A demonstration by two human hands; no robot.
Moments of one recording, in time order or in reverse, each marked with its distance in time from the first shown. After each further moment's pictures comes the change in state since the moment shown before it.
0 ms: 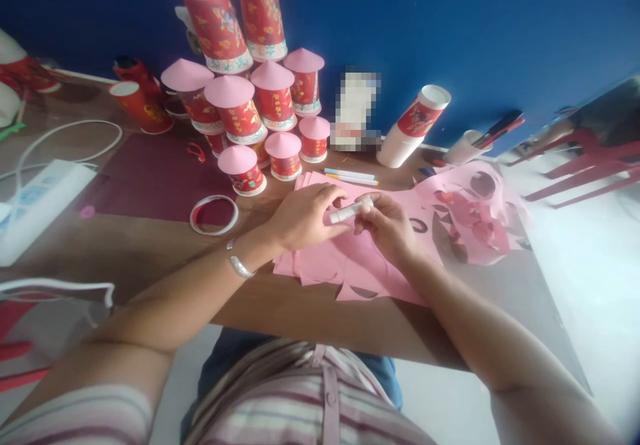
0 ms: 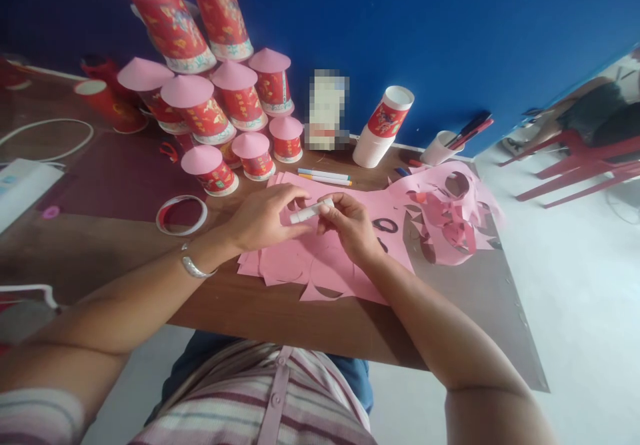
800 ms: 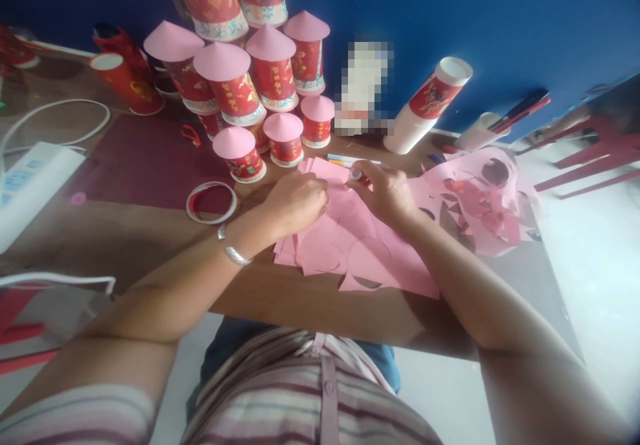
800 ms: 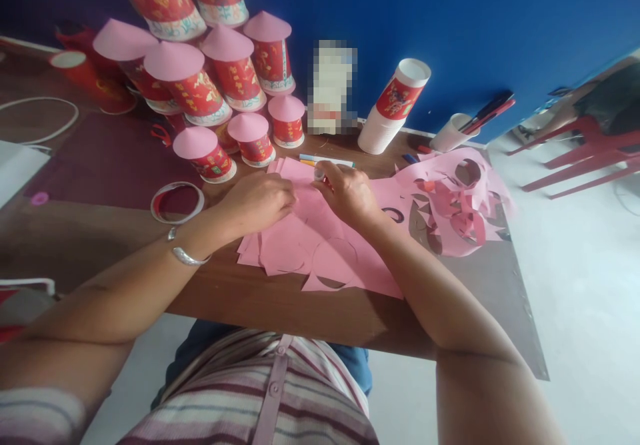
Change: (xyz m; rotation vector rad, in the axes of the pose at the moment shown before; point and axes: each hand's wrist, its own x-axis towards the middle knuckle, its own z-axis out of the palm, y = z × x) left_hand 0.006 -0.012 -0.011 0.482 -0.501 0.013; right_hand 0.045 -0.001 -0.013 -1.336 -0.014 -0.564
